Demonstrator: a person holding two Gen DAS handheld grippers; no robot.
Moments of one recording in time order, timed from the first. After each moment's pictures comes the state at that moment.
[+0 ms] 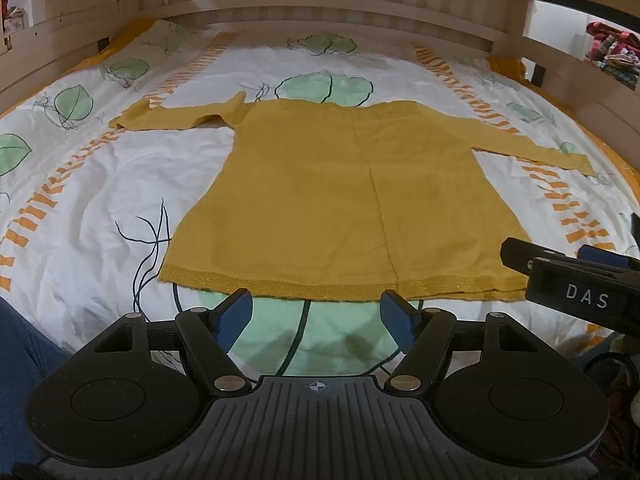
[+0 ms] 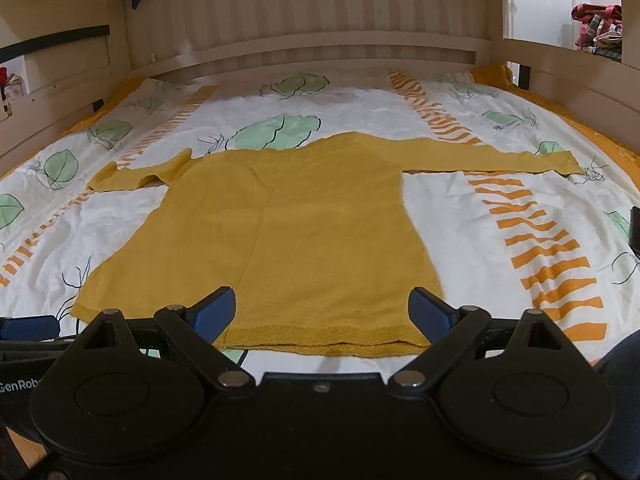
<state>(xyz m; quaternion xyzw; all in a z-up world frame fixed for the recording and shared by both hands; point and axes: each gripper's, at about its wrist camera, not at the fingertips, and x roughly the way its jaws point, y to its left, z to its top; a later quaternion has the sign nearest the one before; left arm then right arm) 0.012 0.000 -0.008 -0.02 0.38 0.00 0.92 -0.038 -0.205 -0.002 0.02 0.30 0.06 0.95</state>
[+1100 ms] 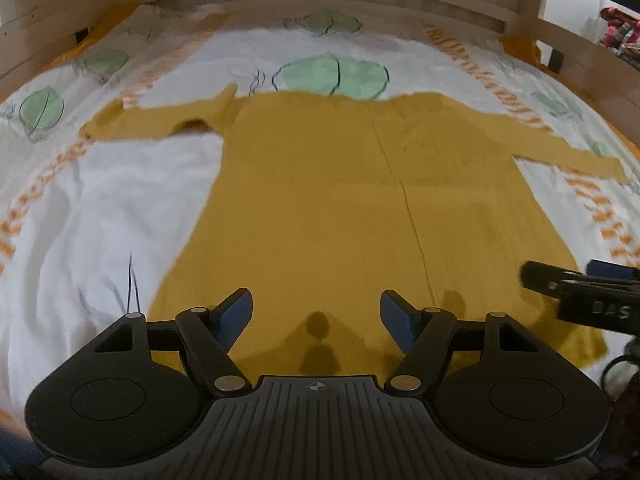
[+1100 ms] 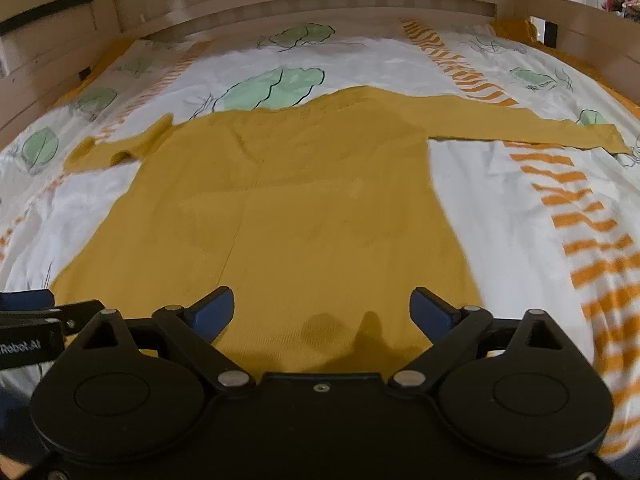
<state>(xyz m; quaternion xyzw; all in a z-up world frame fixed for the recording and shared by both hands) 0.125 0.020 -0.023 -0.01 0.41 0.00 0.91 0.066 -0.205 -0.027 0.03 0.38 0.08 0.92</state>
